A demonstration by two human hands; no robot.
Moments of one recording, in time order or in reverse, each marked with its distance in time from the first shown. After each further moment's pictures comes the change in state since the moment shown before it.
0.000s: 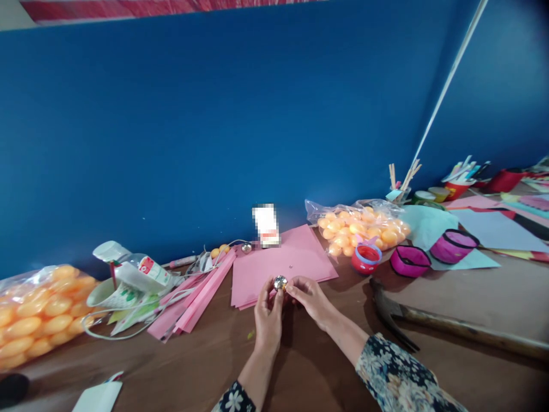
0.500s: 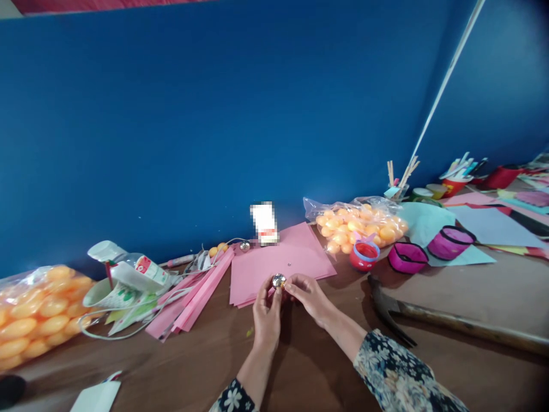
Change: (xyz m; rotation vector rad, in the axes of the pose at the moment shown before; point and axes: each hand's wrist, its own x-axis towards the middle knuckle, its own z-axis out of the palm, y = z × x) left_hand 0.000 0.000 0.000 0.076 -0.030 0.019; right_hand 0.000 -0.007 0.004 0.064 0.010 0.017
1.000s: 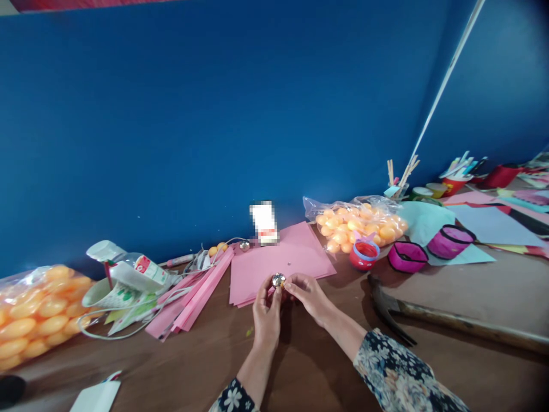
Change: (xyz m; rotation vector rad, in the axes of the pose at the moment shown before) left_hand 0.000 -0.005 0.000 -0.026 -0.010 -0.007; right_hand -0.002 -0.004 0.001 0.009 0.001 0.024
